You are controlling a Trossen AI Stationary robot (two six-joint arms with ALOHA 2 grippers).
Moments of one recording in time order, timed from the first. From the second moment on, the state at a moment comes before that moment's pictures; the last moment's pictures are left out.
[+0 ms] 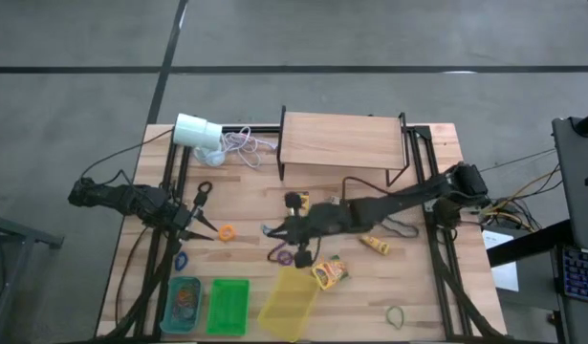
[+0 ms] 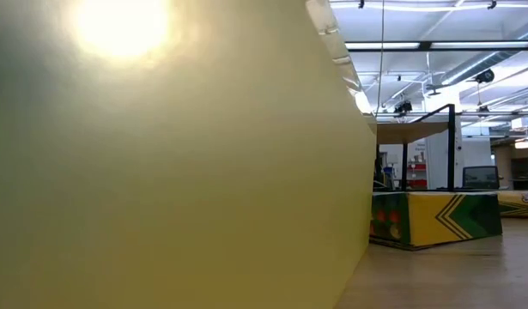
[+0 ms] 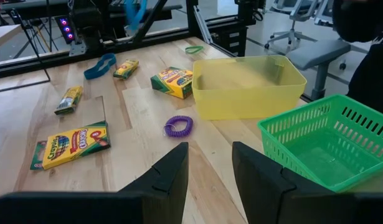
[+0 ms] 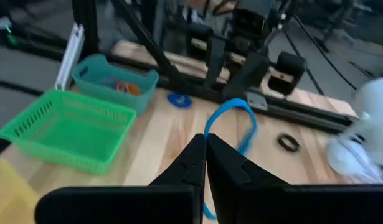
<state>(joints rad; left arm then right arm) -0.25 0.00 0.17 -0.48 0.14 0.12 0.21 1.80 1.29 0.18 0.11 -0.13</state>
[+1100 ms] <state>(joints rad) -0.25 0.00 0.17 -0.48 0.14 0.12 0.06 2.41 1.53 0.55 -0.33 0.00</state>
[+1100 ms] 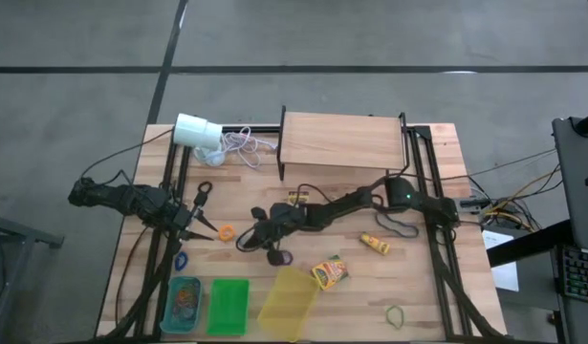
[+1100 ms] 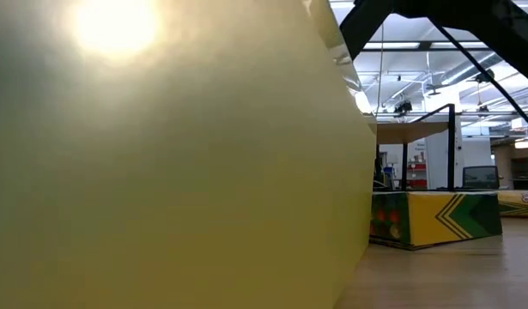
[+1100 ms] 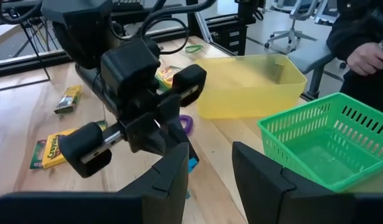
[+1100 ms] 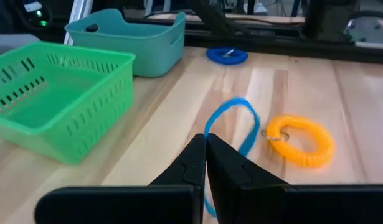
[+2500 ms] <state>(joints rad) -0.25 0.00 0.17 -0.49 0.14 0.12 0.06 2.39 1.58 0.26 -0.31 0.00</state>
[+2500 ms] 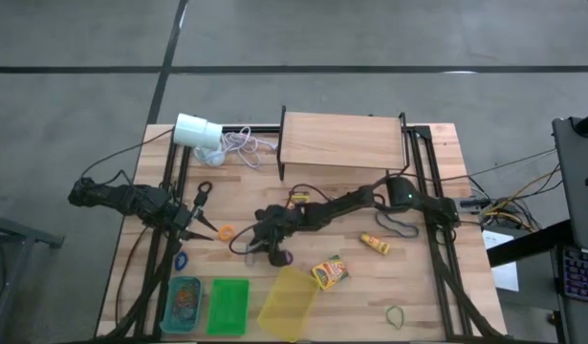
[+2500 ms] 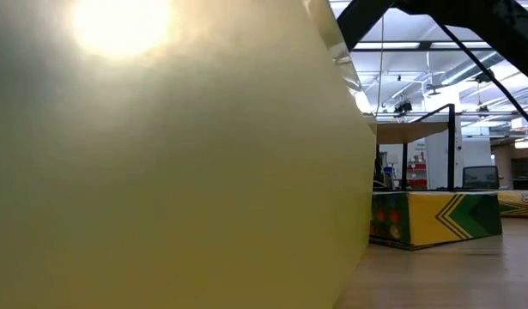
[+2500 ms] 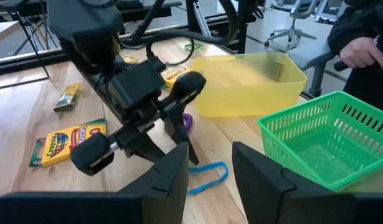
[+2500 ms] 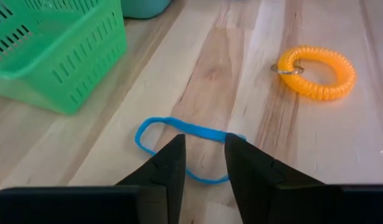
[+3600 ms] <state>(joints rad) -0.25 0.04 0.17 -0.52 0.14 0.12 -0.05 2.04 1.07 0.73 -0.31 -0.05</state>
